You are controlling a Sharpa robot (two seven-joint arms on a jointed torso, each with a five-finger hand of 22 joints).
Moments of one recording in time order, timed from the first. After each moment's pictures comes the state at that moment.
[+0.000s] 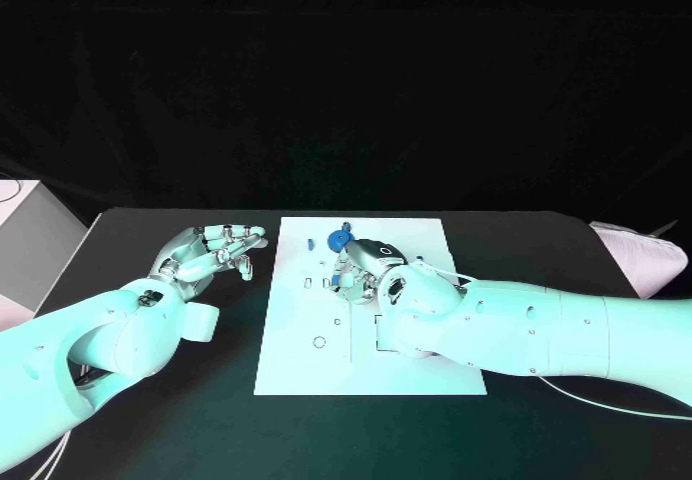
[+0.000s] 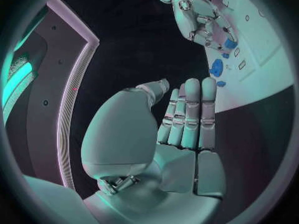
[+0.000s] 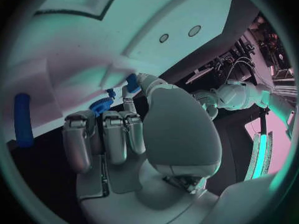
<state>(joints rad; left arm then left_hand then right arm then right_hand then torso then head) 1.00 -0.93 0.18 1.60 -0.21 -0.31 0.29 1.41 -0.21 0.57 0.17 0.06 0.91 0.19 0.22 0.20 1.14 0.13 0.09 0.10 1.13 0.05 0.96 0.64 0.17 0.98 0.14 1.08 0.66 1.18 -0.59 -0.14 1.49 -1.52 -0.53 -0.53 1.38 -0.22 0.36 0.27 0.29 1.06 0.12 0.20 0.30 1.47 0.04 1.57 1.31 1.47 -0.03 1.57 1.31 0.01 1.47 0.07 1.57 1.31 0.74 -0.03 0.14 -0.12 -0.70</state>
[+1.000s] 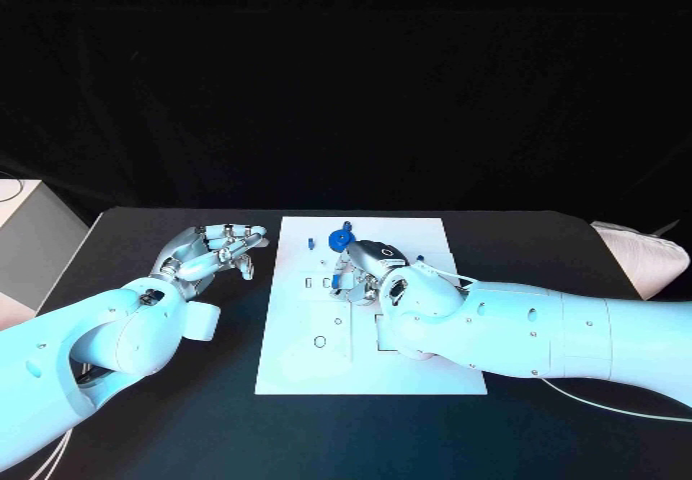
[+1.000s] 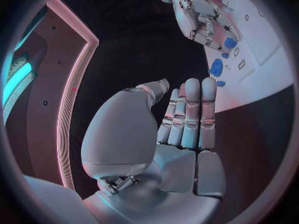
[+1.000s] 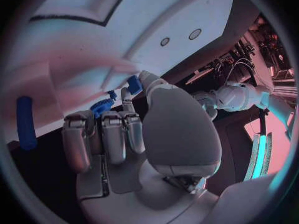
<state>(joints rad) 1.00 -0.93 0.18 1.60 -0.21 -0.31 0.28 1.41 -0.21 0.57 0.17 0.06 0.91 0.19 0.22 0.20 1.14 0.13 0.09 0.10 1.13 0.05 0.96 0.64 0.17 0.98 0.14 1.08 0.66 1.18 -0.59 -0.14 1.49 -1.53 -0.53 -0.53 1.35 -0.24 0.25 0.29 0.16 0.99 0.15 0.17 0.29 1.47 0.06 1.57 1.31 1.47 -0.01 1.57 1.31 0.01 1.47 0.09 1.57 1.31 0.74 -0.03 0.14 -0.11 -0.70</state>
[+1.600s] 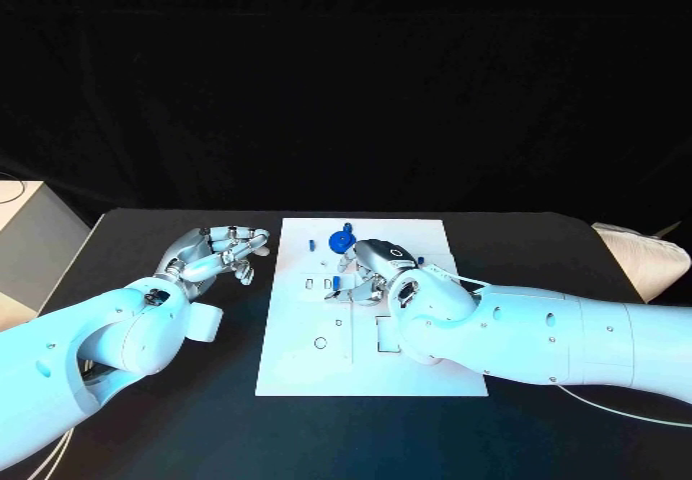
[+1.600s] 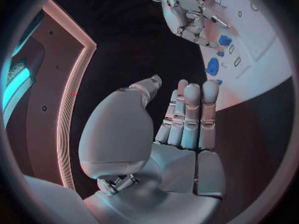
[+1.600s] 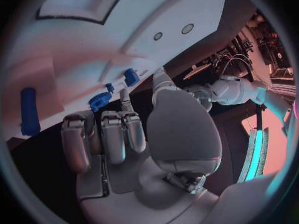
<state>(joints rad) 1.00 -0.91 0.18 1.57 -0.27 -0.31 0.25 1.34 -0.23 0.43 0.18 0.06 0.86 0.18 0.29 0.24 1.13 0.10 0.38 0.28 1.21 0.03 1.15 0.81 0.17 1.03 0.13 1.16 0.74 1.18 -0.64 -0.14 1.55 -1.53 -0.60 -0.51 1.27 -0.22 0.01 0.30 0.05 0.94 0.16 0.17 0.28 1.47 0.07 1.54 1.31 1.47 0.00 1.57 1.31 0.01 1.47 0.10 1.57 1.31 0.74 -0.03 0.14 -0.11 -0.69</state>
